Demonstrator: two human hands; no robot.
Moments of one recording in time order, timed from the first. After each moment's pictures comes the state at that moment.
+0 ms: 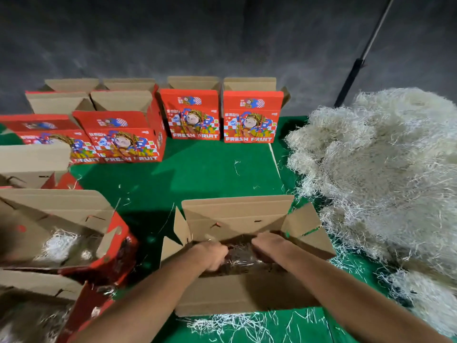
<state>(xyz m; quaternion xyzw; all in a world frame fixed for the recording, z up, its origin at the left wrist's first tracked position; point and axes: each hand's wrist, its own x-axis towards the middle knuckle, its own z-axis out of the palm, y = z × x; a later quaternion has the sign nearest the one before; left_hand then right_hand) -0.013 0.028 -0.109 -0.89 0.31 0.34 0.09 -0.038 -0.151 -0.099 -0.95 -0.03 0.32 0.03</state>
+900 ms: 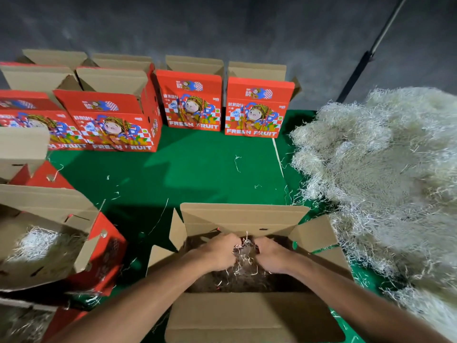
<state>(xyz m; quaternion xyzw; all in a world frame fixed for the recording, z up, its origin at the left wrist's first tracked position) 0.004 0.009 -0.093 -0.89 0.24 0.32 -0.22 -0.036 -0.159 -0.098 -0.91 0.07 0.31 0.27</state>
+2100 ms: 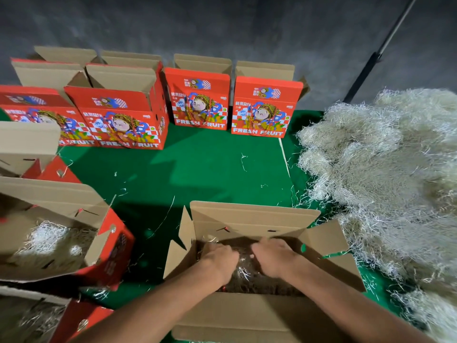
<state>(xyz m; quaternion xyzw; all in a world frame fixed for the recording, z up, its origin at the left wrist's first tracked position) -0.017 0.015 -0.099 -0.90 0.31 0.27 0.12 -0.037 -0.136 -0.095 -0.96 -0.08 0.27 -0.04</state>
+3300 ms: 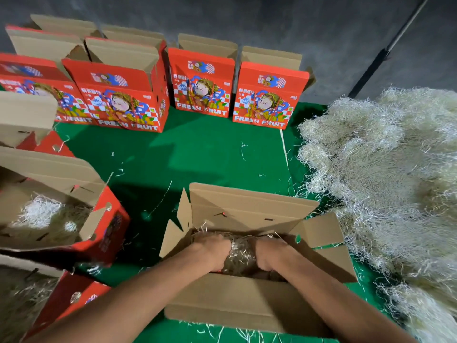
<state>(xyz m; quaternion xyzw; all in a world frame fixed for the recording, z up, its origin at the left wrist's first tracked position) -0.027 0.025 -0.098 -0.91 0.29 0.30 0.07 -0.044 -0.133 -0.105 -0.91 -0.03 0.39 -0.12</state>
